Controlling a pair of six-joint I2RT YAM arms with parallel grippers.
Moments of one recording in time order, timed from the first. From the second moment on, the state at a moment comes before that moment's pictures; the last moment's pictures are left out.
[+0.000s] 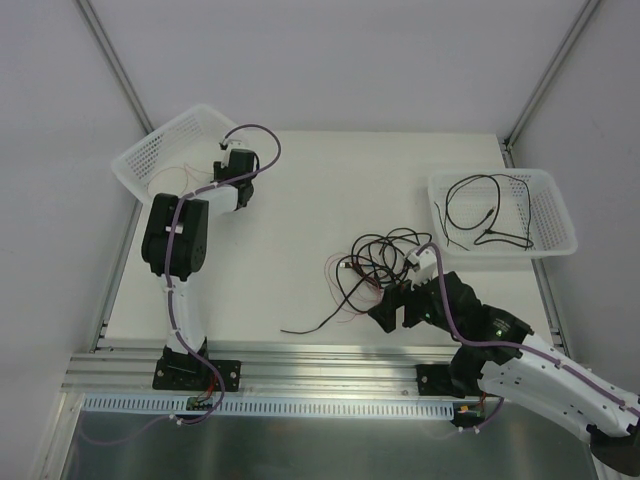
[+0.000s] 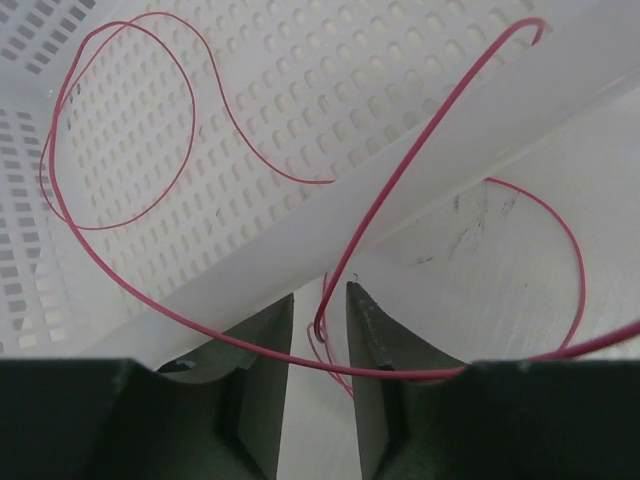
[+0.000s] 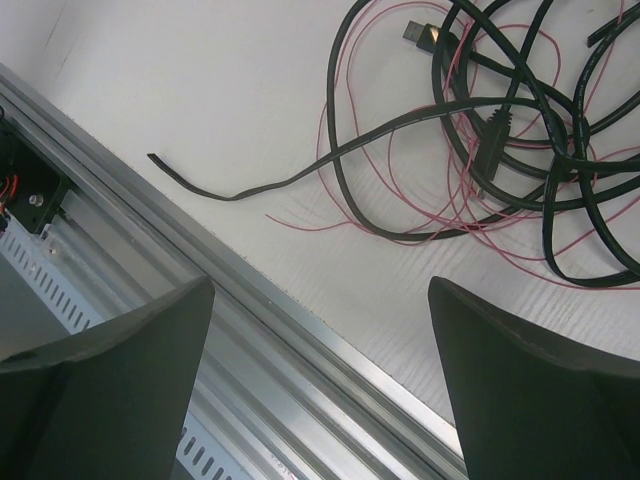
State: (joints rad) left arm -0.19 2.06 1.34 0.00 -0.67 -0.01; right arm 0.94 0.51 0.50 -0.53 0.07 0.47
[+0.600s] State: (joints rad) left arm -0.21 2.03 1.30 -0.02 -0.69 -0.01; right arm 0.94 0.49 0.49 -0.53 0.08 0.47
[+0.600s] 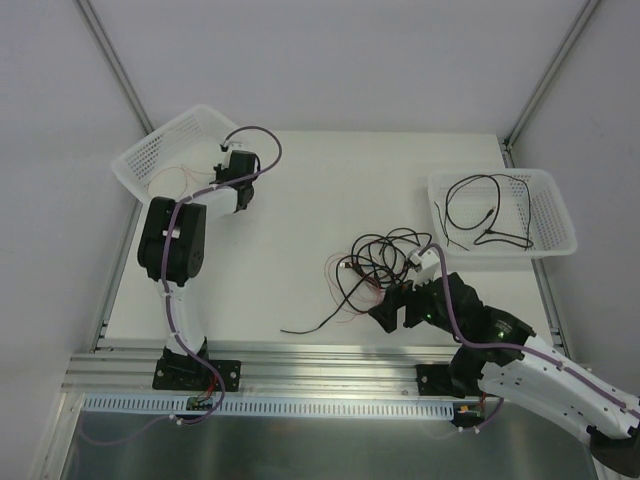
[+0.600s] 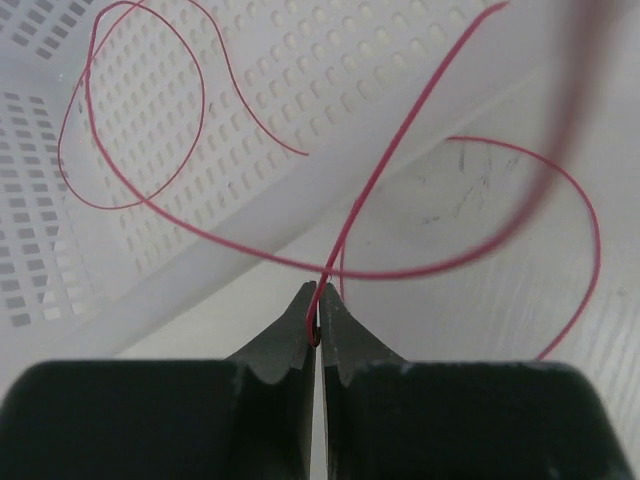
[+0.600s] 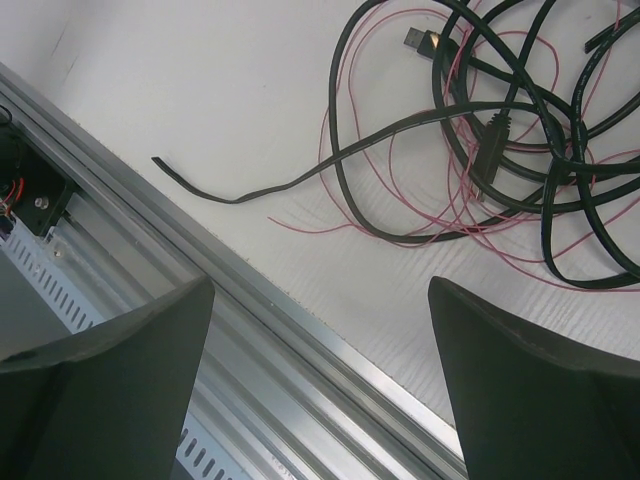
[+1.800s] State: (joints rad) left arm 0.18 1.88 2.05 -0.60 -0.37 -0.40; right arm 0.94 0.54 0.49 -0.53 0.07 0.47
